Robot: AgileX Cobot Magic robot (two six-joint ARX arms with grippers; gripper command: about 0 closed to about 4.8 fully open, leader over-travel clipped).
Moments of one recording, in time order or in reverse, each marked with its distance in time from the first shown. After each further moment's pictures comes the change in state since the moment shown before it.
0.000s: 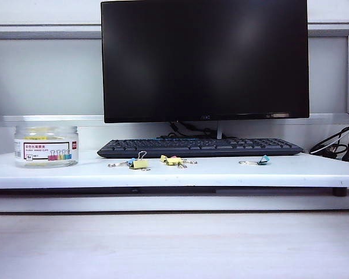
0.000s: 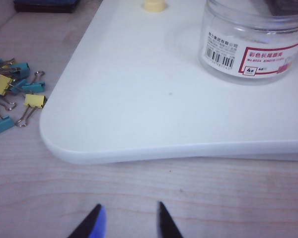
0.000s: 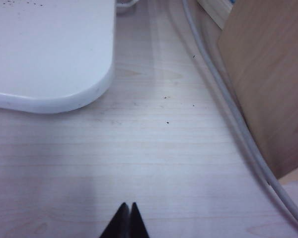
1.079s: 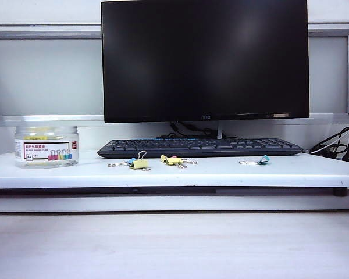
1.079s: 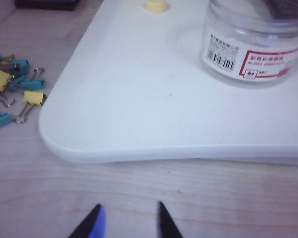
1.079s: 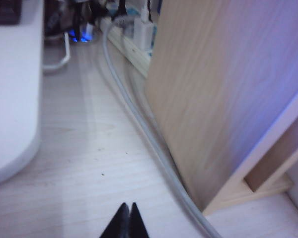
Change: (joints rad) left arm 0.000 0.000 0.000 0.000 0.000 -0.039; right arm -0.005 0.000 0.000 0.170 0.209 -0.003
